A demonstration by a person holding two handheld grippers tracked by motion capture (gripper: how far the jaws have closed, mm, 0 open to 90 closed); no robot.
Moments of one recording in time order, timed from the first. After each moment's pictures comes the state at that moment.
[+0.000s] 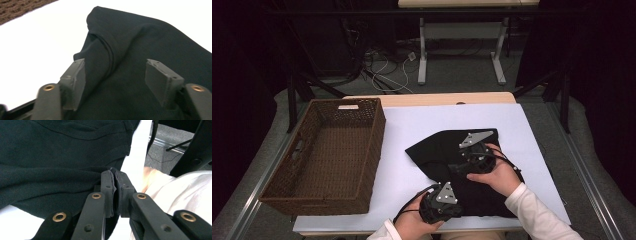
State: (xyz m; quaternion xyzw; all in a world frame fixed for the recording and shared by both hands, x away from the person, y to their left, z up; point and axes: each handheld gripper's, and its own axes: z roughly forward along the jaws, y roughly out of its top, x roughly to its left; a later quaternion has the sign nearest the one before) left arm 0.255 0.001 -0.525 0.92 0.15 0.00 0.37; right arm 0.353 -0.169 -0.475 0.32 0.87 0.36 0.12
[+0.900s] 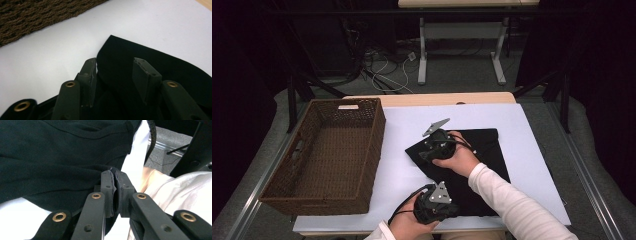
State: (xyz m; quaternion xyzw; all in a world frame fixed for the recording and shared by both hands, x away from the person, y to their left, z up) left arm 0.252 0.015 -0.520 0.91 0.16 0.01 0.38; right arm 0.402 -0.077 -0.484 0.29 0.89 0.34 0.11
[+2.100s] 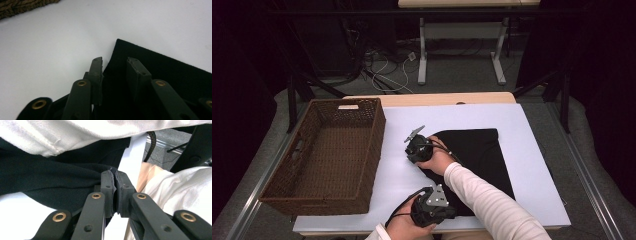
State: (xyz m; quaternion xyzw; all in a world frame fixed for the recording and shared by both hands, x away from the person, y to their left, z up) left arm 0.248 0.021 -0.524 0.91 0.16 0.00 0.37; right arm 0.436 -0.024 -0.549 0.29 0.90 0.30 0.11
